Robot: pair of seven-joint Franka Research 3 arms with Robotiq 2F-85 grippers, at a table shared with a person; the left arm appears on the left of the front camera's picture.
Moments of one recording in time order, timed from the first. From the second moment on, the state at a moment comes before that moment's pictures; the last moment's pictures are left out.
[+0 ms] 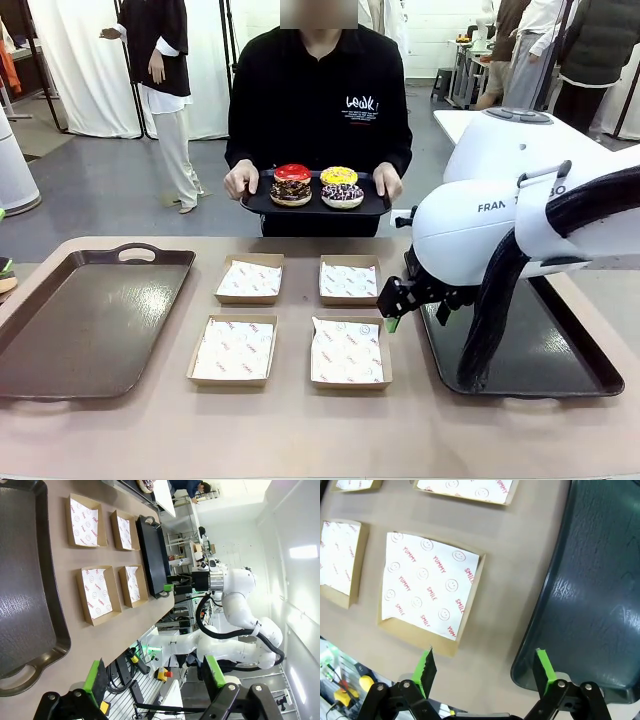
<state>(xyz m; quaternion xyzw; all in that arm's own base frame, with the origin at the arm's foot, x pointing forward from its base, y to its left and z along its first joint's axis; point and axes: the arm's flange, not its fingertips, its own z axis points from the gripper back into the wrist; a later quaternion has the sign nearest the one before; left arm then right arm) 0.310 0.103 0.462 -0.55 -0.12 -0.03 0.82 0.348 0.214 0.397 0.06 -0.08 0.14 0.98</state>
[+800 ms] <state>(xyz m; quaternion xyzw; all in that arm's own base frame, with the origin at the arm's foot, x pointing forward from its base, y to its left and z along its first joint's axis) 0.310 0.103 0.462 -0.55 -0.12 -0.03 0.82 0.343 0.226 0.395 0.04 -0.08 0.11 0.99</state>
